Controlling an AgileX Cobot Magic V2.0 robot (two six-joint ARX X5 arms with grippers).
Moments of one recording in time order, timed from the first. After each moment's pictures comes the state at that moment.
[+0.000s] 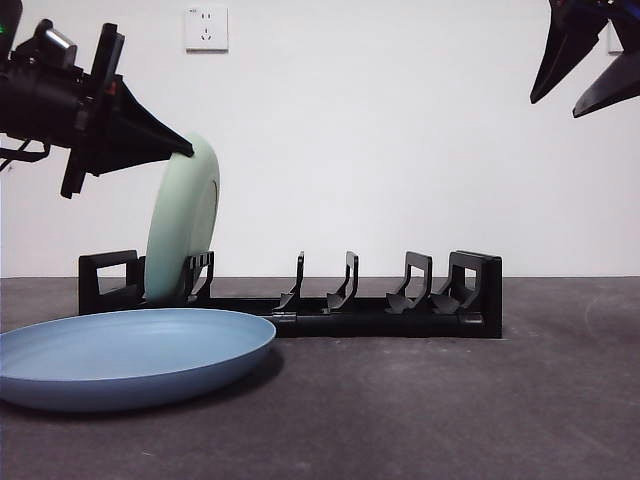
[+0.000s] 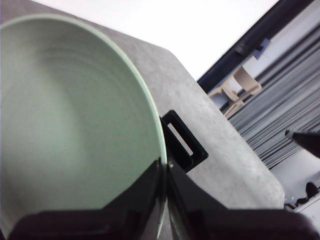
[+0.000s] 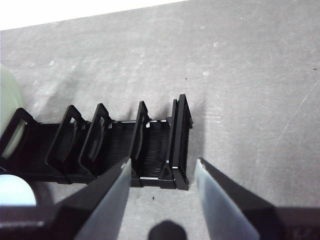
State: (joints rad) left arm -0.07 1.57 0.85 0.44 0.87 -0.45; right arm 0.25 1.09 0.89 -0.31 -0.05 0.21
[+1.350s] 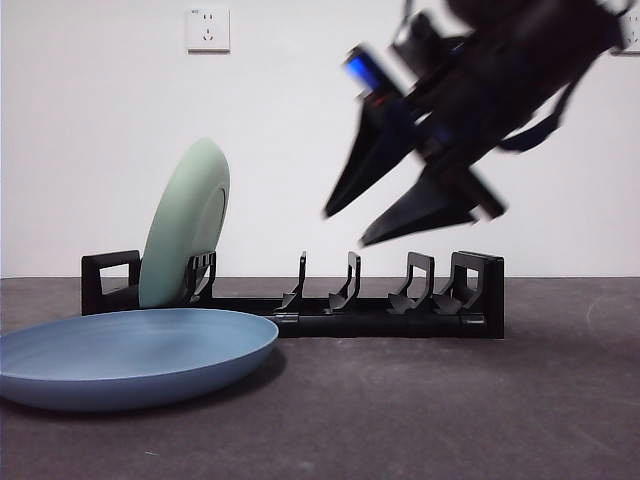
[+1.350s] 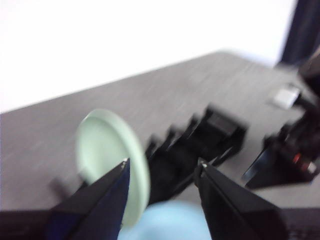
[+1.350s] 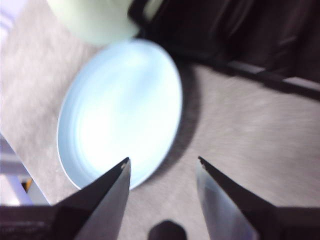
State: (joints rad) left arm -0.24 0.75 0.89 -0.42 0.31 0.11; right arm 0.56 1.55 0.95 -0.19 -0.44 0.26
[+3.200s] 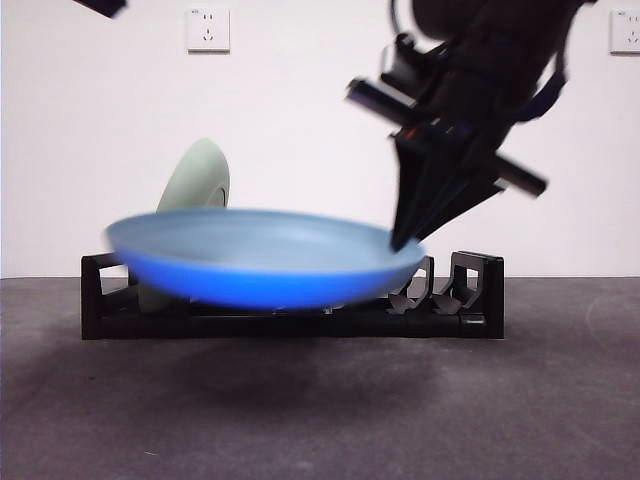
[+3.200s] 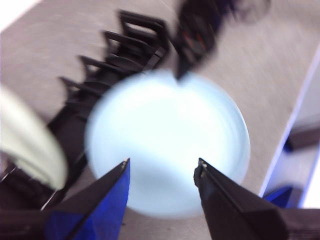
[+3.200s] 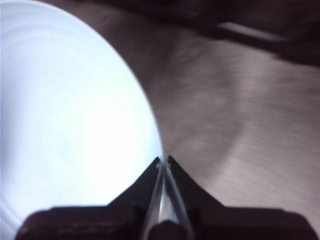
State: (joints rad) left arm -0.79 0.86 0.93 -0.71 0.02 0.31; right arm 0.55 1.58 1.16 -0.66 -0.25 0.21
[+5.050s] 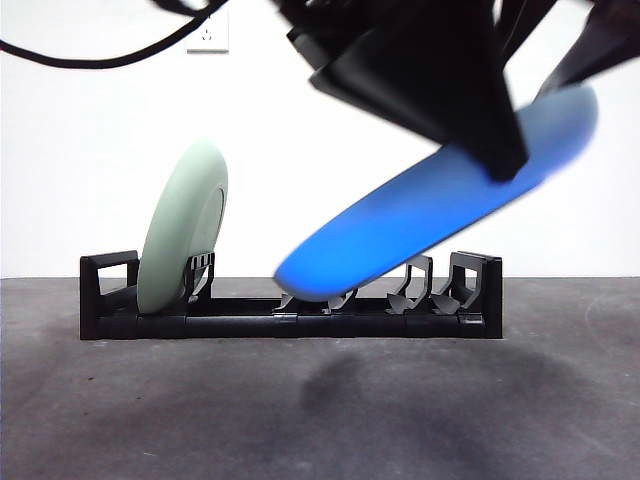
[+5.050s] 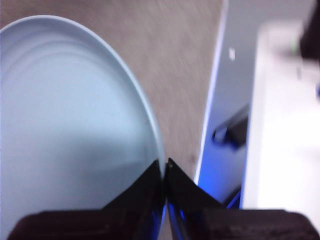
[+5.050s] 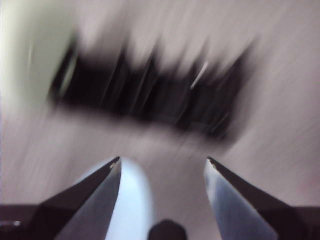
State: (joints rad) left arm -1.22 1.39 0.93 -0.19 -0.10 0.12; right arm 0.29 1.17 1.16 -0.66 -0.18 0.13
